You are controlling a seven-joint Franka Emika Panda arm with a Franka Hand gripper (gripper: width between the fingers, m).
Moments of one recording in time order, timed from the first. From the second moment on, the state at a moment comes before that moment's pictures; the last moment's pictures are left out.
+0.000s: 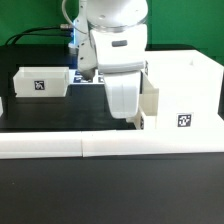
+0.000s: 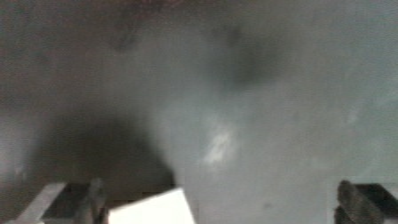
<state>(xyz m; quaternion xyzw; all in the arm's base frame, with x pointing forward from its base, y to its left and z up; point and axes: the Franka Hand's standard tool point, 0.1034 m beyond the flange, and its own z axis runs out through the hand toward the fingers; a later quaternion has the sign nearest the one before) 0.542 0.012 0.025 -0.71 -0.68 0.07 0.14</state>
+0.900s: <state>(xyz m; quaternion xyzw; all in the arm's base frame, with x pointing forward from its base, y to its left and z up) 0.564 0.021 0.022 -0.73 -0.67 0.07 0.14</state>
